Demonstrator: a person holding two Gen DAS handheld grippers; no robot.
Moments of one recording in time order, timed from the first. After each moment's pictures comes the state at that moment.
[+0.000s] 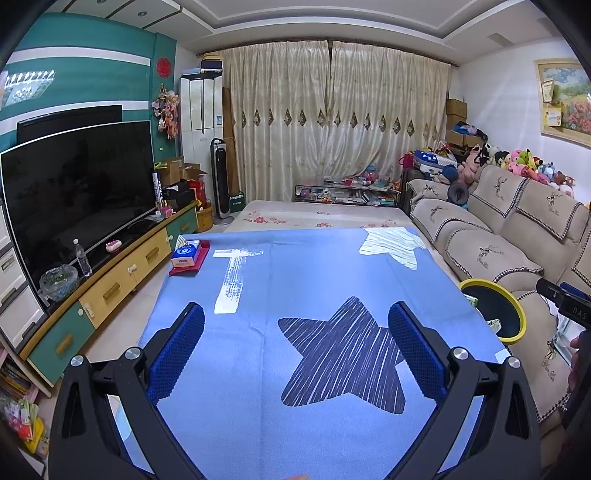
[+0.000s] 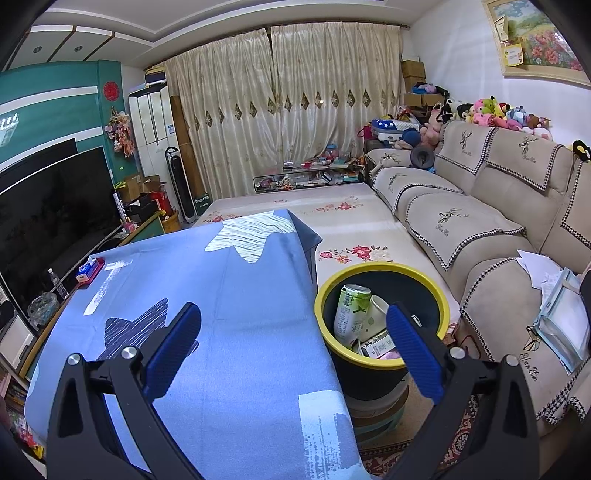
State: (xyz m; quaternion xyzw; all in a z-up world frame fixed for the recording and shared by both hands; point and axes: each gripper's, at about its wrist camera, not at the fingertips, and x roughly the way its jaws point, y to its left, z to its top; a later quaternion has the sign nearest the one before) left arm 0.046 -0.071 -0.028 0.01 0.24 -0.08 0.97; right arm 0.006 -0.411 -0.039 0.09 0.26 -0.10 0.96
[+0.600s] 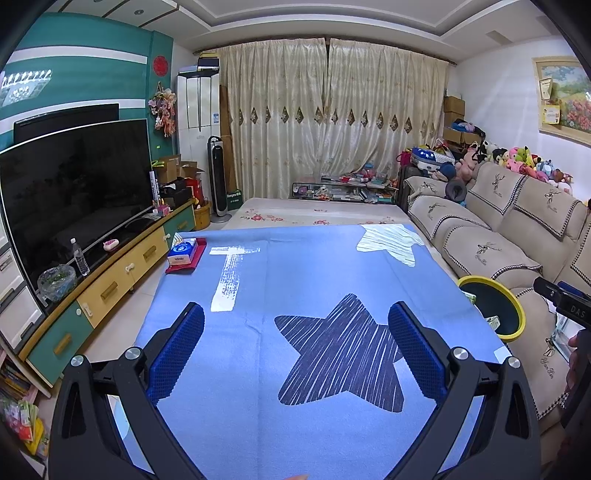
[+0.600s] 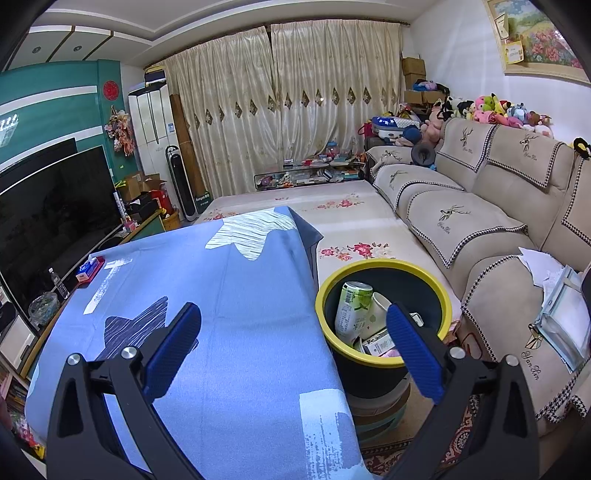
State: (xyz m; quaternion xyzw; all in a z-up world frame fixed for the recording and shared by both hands) left arm 0.048 -0.072 -0.032 0.02 0.25 -0.08 0.97; right arm 0.008 -0.411 -0.045 0.09 0.26 -0.10 0.96
